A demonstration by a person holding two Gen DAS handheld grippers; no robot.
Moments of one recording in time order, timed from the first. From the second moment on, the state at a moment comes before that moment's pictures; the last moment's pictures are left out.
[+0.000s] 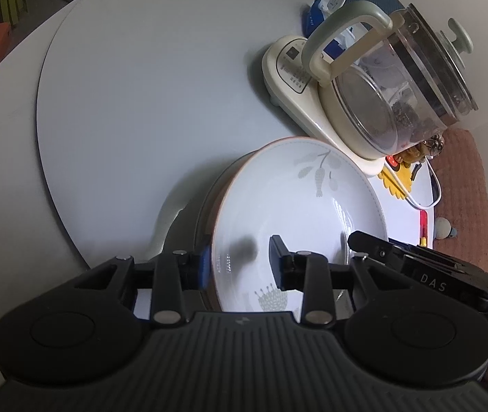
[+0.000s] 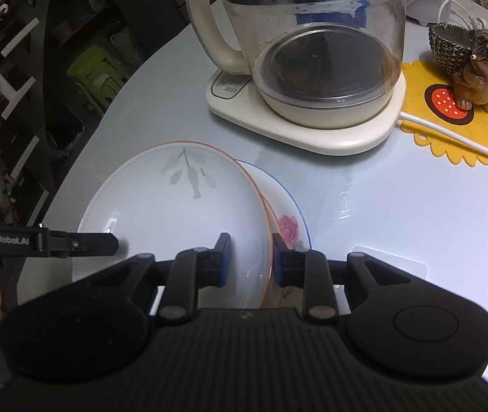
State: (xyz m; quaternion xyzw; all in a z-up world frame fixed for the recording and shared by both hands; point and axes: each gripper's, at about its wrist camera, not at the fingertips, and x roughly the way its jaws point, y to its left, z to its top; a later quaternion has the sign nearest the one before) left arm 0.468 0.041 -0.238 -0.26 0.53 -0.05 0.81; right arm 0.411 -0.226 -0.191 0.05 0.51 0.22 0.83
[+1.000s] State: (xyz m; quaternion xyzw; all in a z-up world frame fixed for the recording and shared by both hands) left arm 0.494 0.052 -0.234 -0.29 0.61 -0.03 0.74; right arm 0.418 -0.237 -0.190 0.10 0.56 0.18 0.80
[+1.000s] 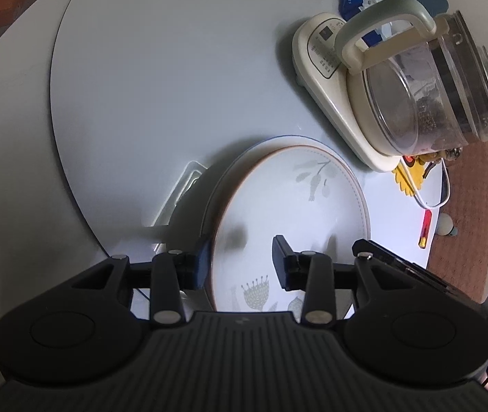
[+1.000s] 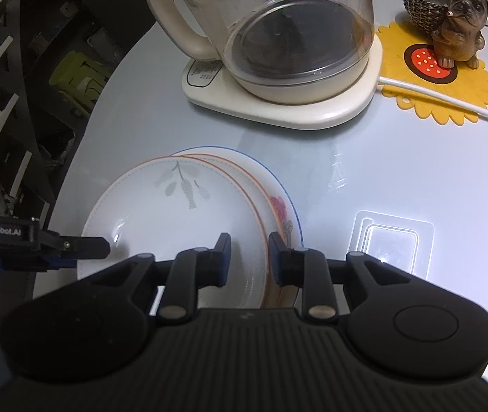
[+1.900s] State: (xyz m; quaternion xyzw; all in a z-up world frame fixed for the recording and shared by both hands) left arm 0.399 0.025 -0.121 -0.18 0.51 -0.08 0.84; right arm 0.320 -0.244 -0.069 0.11 0.44 0.14 0.88
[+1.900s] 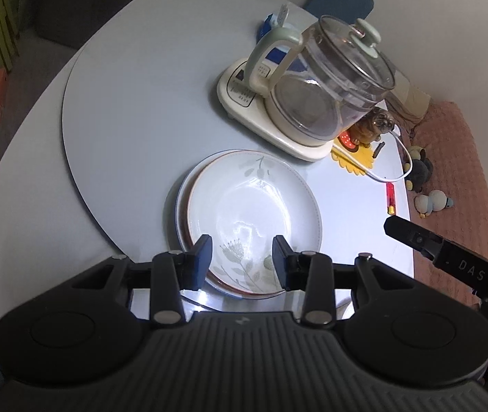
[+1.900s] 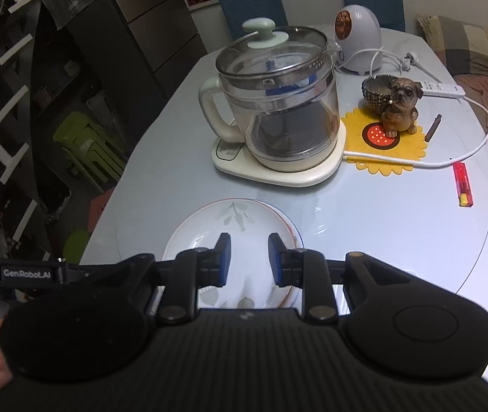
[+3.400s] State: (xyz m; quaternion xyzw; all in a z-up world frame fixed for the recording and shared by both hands) left arm 0.195 0.038 -0.059 -0.08 0.43 -0.16 0.88; right arm 0.092 -0.217 -0.013 0.11 0.35 0.02 0.93
